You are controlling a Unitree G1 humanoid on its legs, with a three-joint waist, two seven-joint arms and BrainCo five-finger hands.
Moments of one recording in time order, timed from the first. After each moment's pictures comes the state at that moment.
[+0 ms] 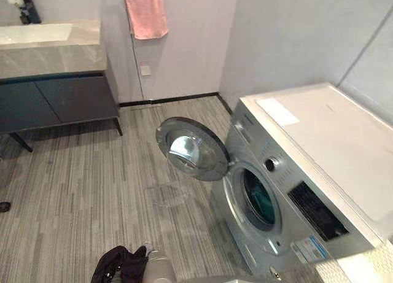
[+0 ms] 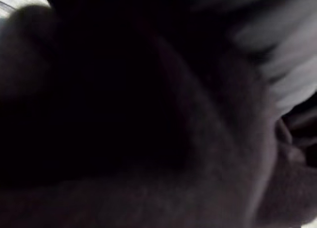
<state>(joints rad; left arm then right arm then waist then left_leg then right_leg) 0.18 0.03 0.47 1.01 -0.18 -0.08 0.12 0.13 0.09 -0.66 1.08 0.46 -0.05 -0.09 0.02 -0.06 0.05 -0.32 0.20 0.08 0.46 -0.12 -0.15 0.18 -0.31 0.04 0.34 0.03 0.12</state>
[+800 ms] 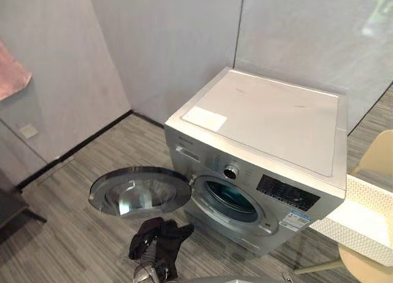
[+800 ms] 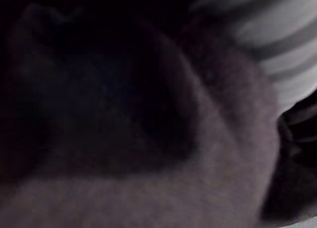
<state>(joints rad) 0.10 -0.06 0.33 0.96 -0.13 -0.07 0.11 0.13 0.02 -0.62 1.07 0.46 -0.04 -0.09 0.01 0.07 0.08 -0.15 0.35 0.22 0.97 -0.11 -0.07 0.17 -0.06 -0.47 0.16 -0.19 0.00</state>
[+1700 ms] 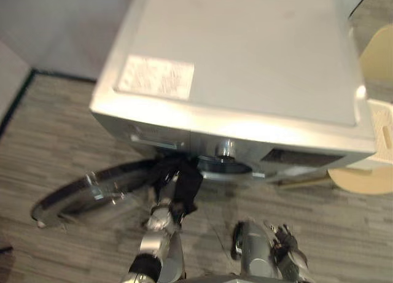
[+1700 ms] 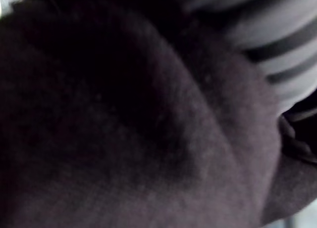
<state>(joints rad) -0.13 -0.02 -0.19 0.47 -0.25 -0.14 0.13 -0.02 -0.01 -0.31 0.82 0.40 -0.09 -0.10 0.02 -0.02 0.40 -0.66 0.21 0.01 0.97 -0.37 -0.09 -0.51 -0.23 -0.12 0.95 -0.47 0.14</state>
